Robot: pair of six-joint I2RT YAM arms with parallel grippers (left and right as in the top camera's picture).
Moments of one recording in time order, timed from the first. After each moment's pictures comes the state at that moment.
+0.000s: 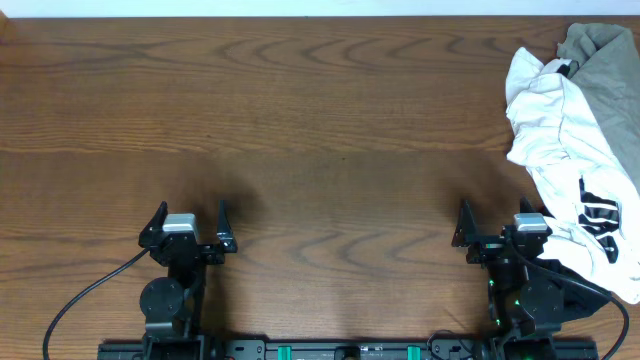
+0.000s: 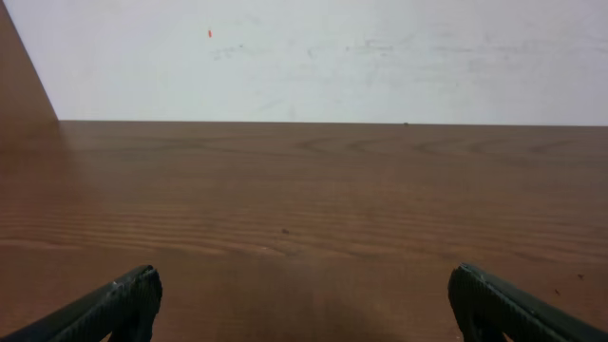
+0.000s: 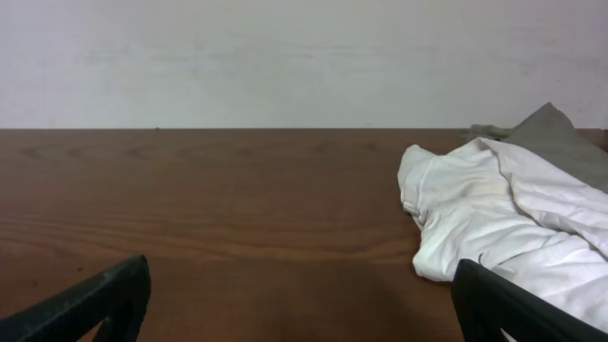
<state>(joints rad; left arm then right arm) 0.01 0.01 0.02 -0.12 0.00 -0.02 0.09 0.01 0.01 -0.07 0.05 0.07</state>
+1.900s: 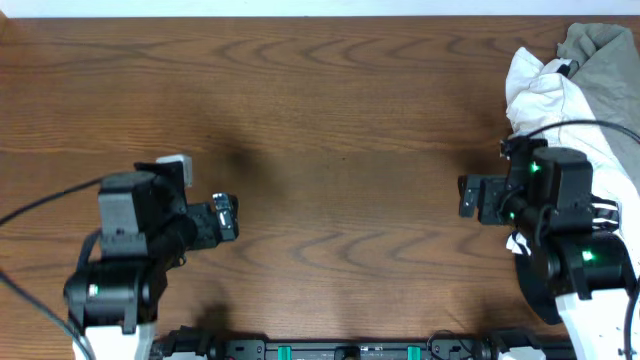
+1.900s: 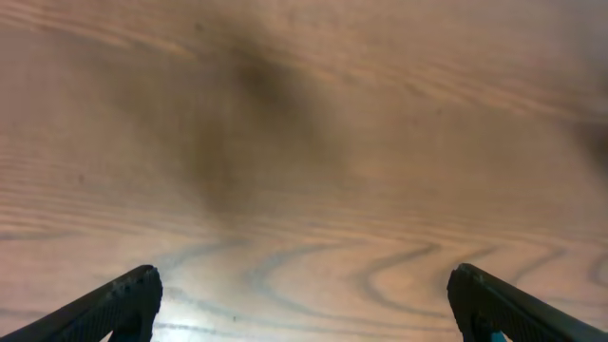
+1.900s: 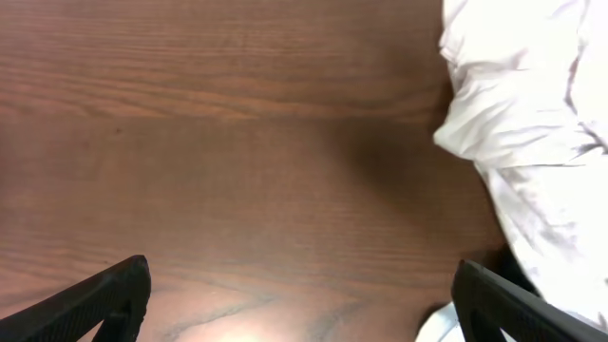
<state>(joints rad) 0.01 0.86 0.97 -1.04 0.22 -0.18 0.09 0.96 0.95 -0.84 0.00 0.11</state>
